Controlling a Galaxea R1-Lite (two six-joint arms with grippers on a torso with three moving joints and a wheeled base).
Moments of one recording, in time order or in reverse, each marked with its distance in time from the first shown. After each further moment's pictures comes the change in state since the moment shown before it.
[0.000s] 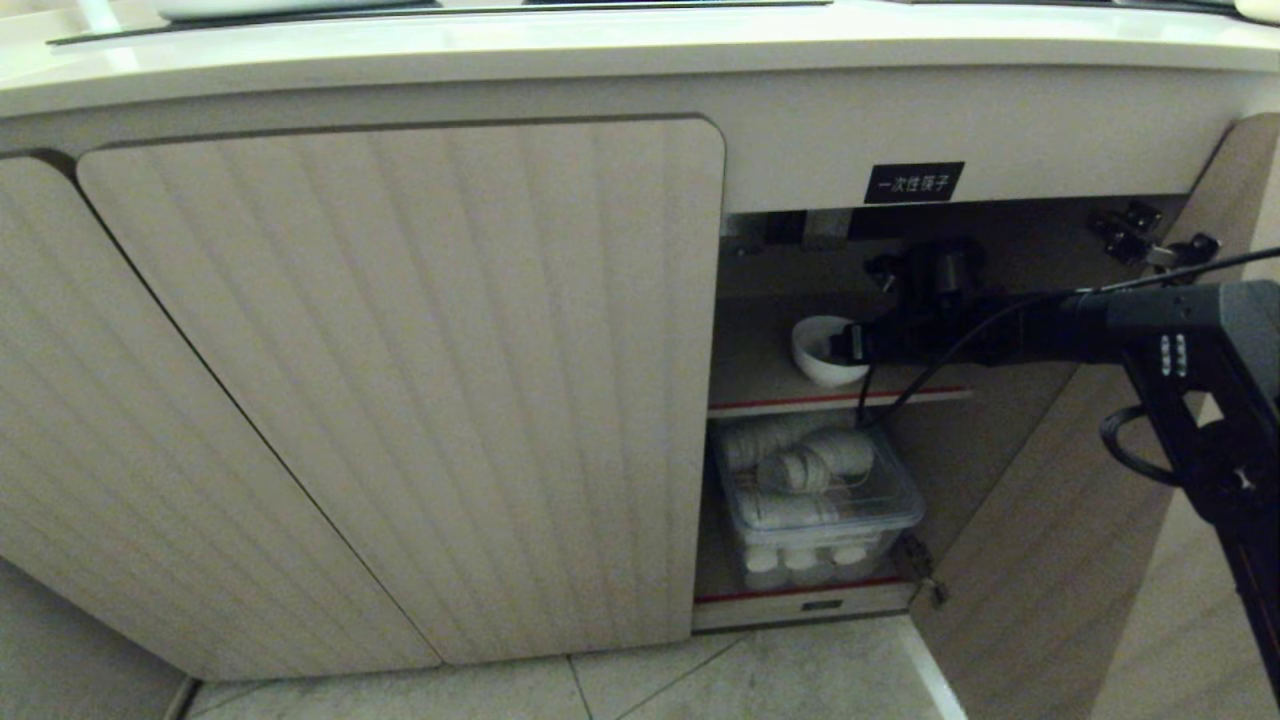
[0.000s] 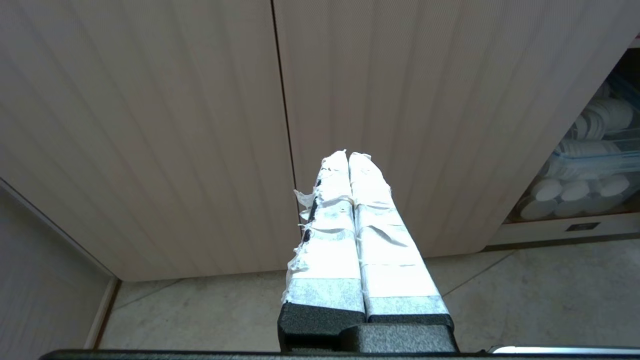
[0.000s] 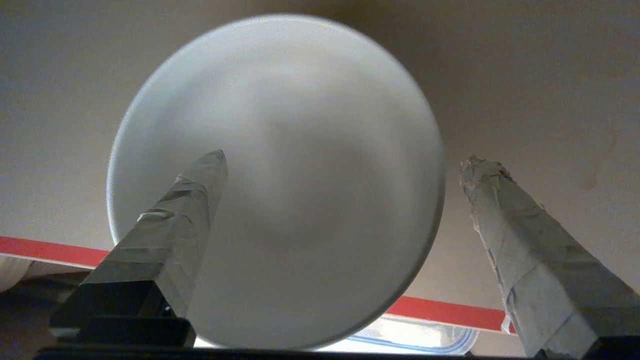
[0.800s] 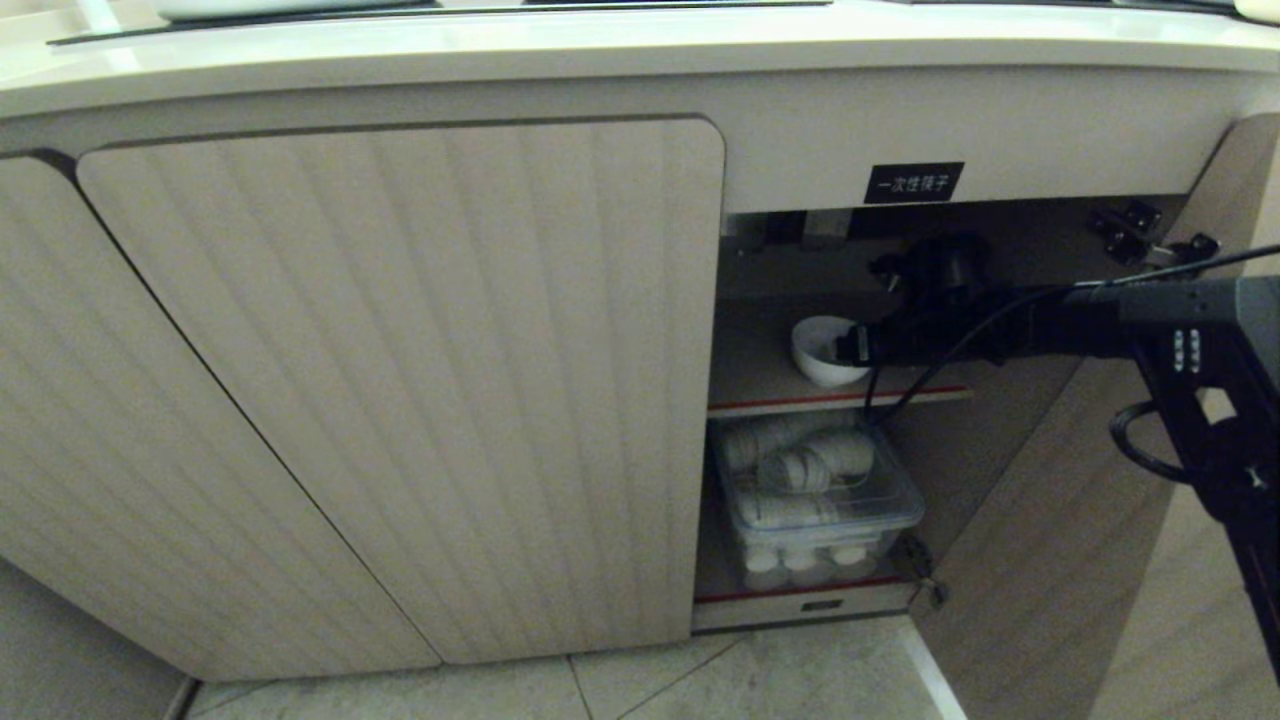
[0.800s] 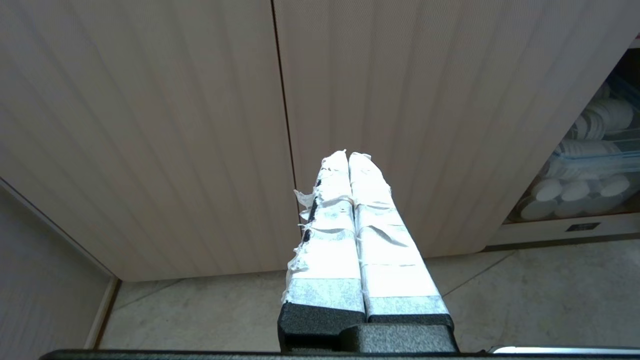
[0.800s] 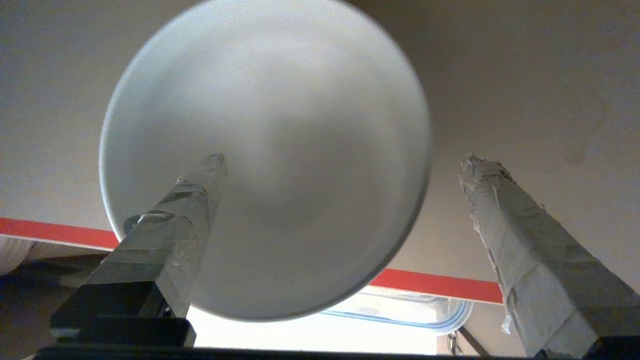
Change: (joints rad) left arm 0.000 0.000 -0.001 0.000 0.000 0.000; right arm -0.007 -0.016 -0.011 0.072 -0.004 -0.003
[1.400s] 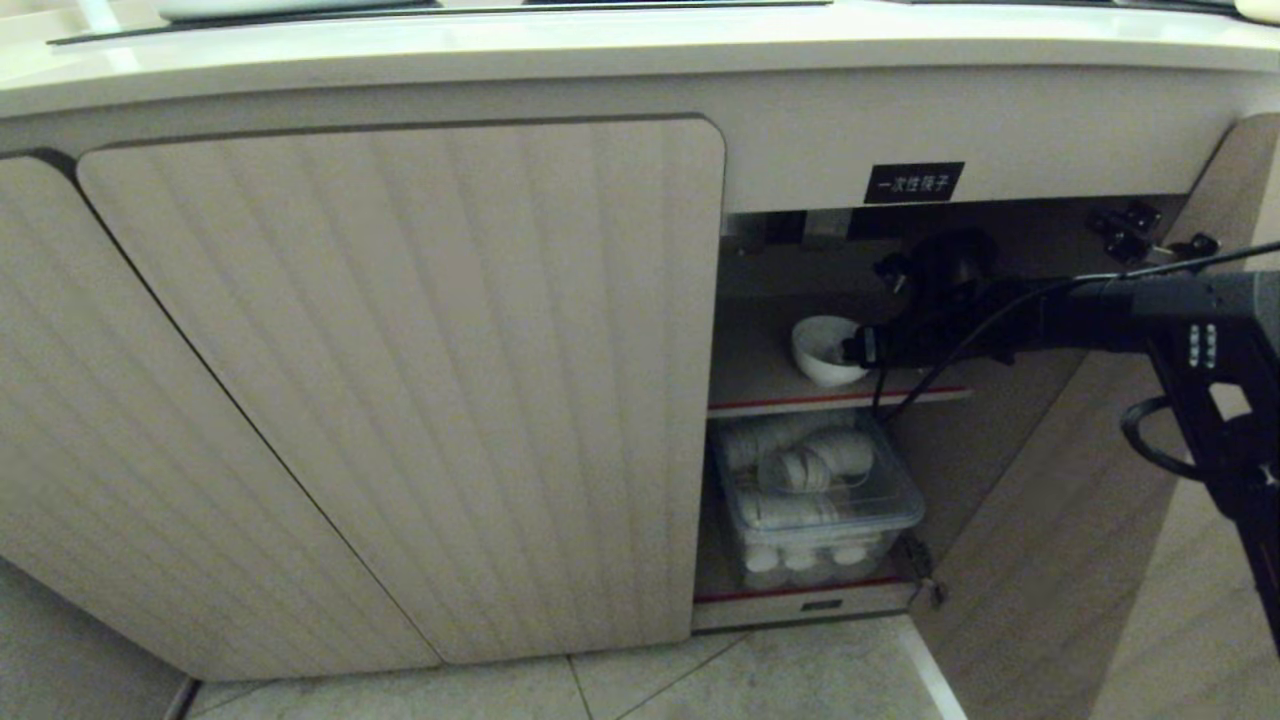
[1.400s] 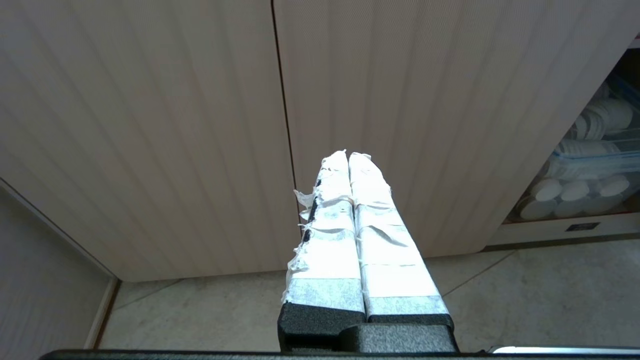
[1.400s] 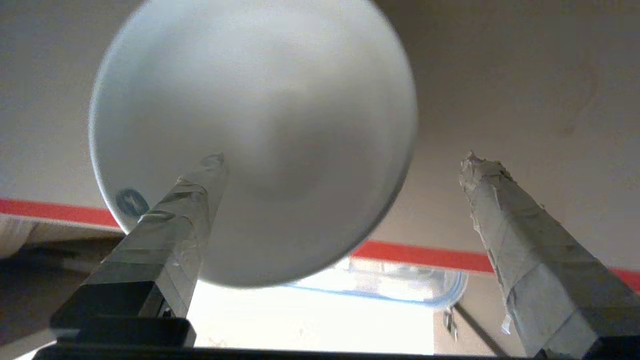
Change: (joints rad) left arm 0.000 0.000 0.000 0.000 -0.001 0.000; right arm -0.008 -0.017 -0.003 0.071 0.000 -0.001
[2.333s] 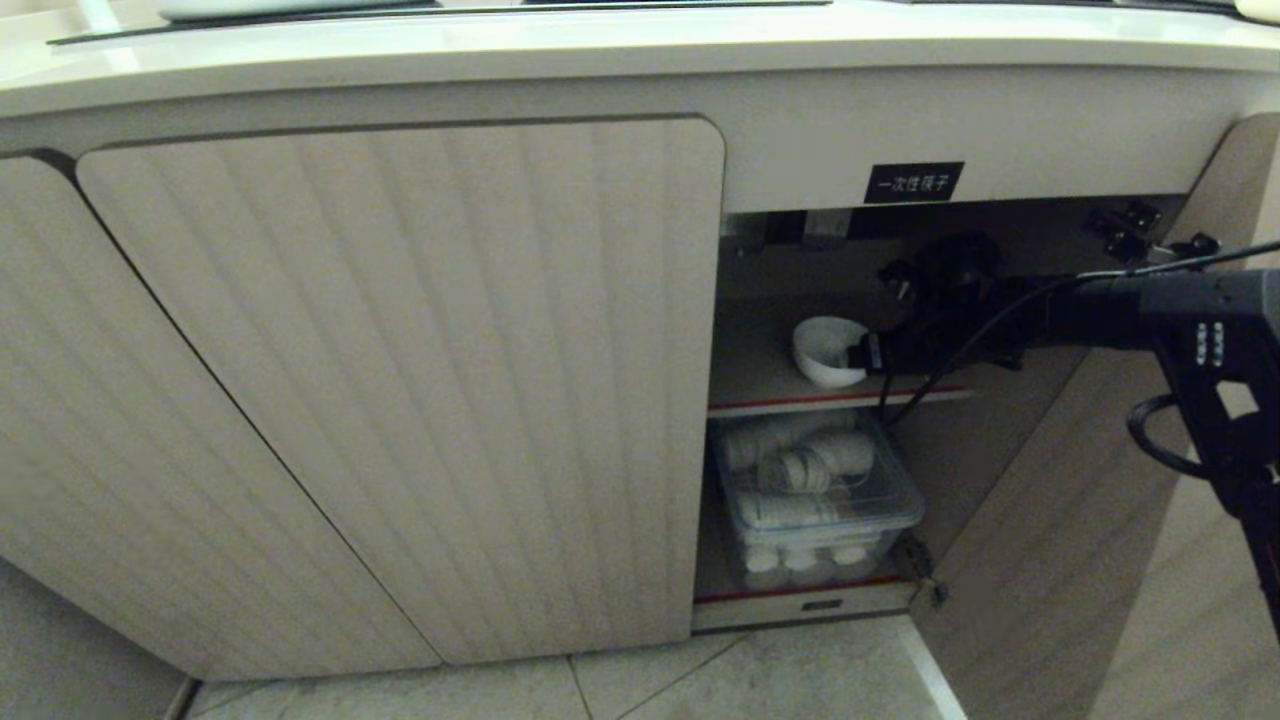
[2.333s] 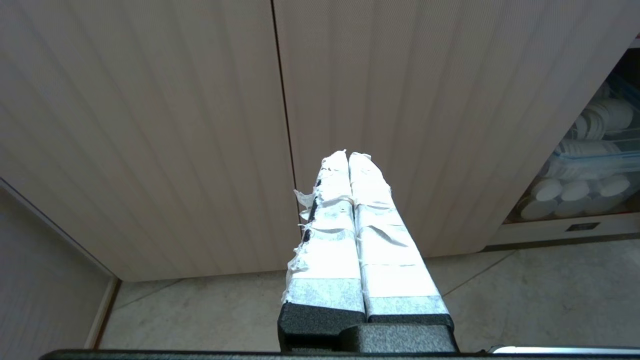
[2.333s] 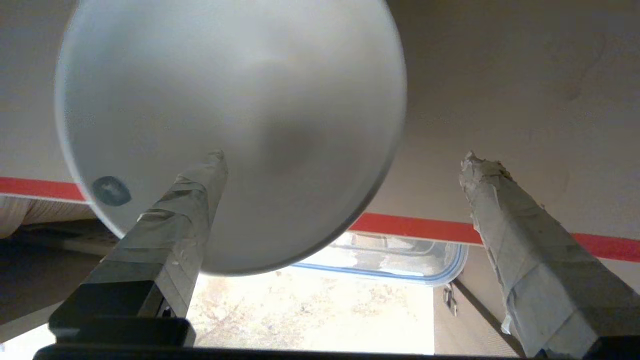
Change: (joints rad) left arm 0.000 0.000 0.000 0.000 0.000 0.000; right arm -0.007 -0.008 -0.001 0.064 0.006 0.001
